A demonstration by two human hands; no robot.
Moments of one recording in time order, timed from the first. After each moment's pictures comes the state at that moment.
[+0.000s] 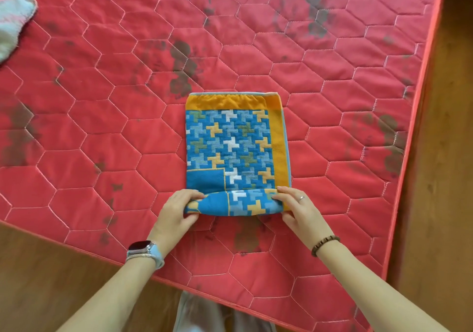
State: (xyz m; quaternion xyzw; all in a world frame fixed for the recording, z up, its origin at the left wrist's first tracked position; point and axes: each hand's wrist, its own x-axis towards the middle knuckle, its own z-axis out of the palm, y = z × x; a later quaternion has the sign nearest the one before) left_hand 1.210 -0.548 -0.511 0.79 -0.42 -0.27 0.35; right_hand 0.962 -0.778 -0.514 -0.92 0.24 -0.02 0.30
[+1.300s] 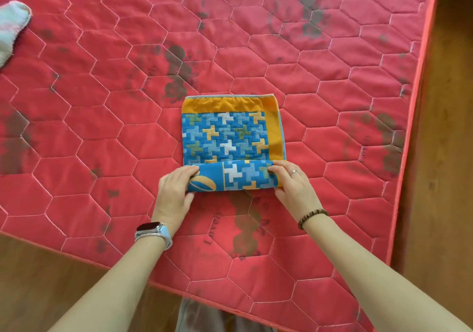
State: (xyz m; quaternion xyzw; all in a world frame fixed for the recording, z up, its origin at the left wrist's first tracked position) left_hand 1.234 -0.588 -0.521 0.85 -0.44 -0.16 0.25; right_hand 1.020 -0.808 -0.510 -0.93 0.28 -0.08 0.24
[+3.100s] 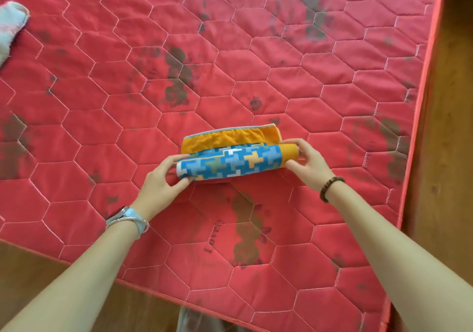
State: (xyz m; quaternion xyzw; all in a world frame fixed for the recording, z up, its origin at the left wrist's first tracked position) left_hand 1.283 -0.602 -0.493 0.81 -0.32 -0.32 0.36; right_hand 1.051 -0.872 -0.482 -0.75 0.38 -0.02 0.54
